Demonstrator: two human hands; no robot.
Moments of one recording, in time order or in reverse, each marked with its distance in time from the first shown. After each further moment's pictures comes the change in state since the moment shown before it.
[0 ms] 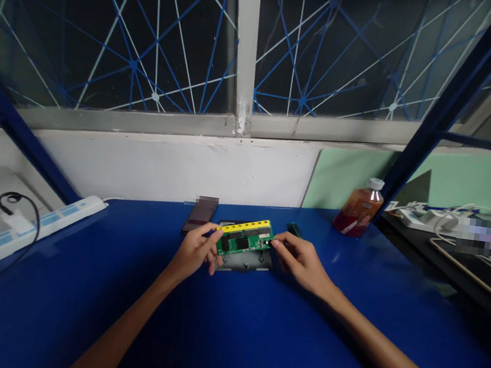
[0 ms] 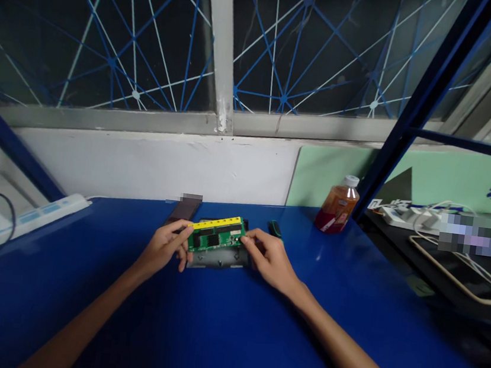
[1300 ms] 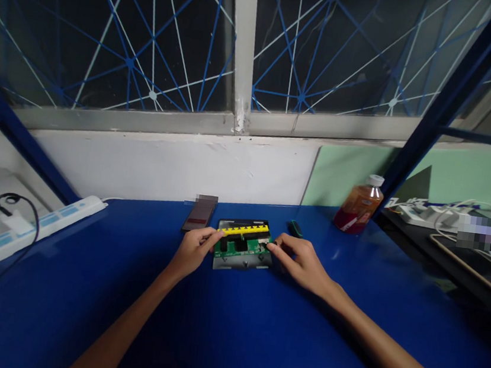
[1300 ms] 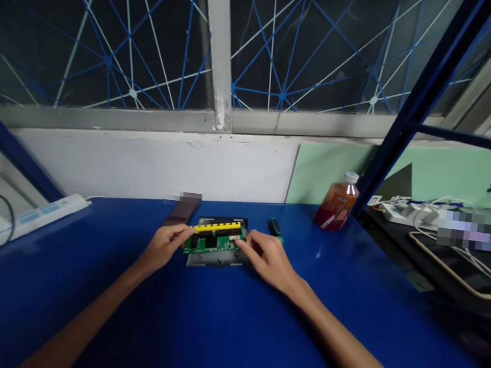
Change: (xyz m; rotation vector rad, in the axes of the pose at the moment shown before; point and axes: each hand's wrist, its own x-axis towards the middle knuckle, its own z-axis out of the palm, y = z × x) left_hand 0.006 -0.008 -0.004 0.351 0.128 0.135; right_hand 0.000 -0.004 -0.003 -0.217 -0.017 -0.130
